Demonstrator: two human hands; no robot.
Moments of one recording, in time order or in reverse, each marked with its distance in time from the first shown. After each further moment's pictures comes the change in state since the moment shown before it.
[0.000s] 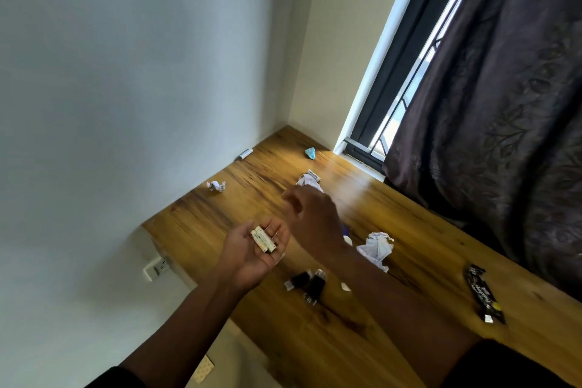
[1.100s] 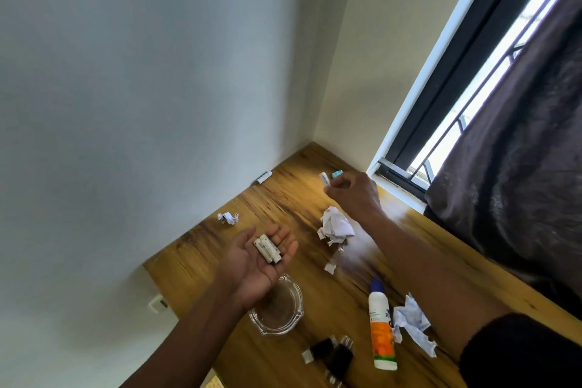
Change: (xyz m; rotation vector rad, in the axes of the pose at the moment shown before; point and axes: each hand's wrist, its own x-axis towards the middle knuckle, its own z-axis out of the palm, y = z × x) left_hand 0.061 0.059 0.022 -0.043 -0.082 0.059; right_hand 0.157 0.097 0.022 0.147 -0.116 0.478
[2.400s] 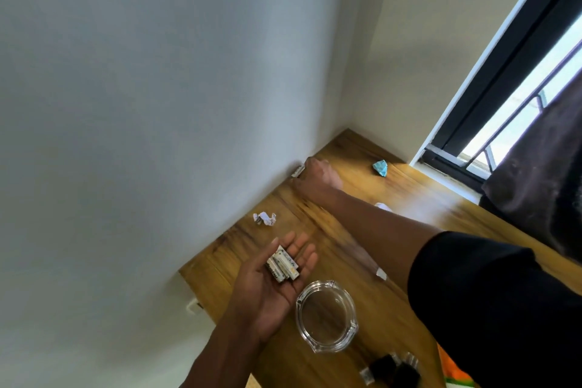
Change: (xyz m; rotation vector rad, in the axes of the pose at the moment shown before) left_hand -0.011 0.028 -0.039 0.073 -0.006 0.056; right_hand 0.054 -0.056 0.167 -0.375 -0.173 -0.126
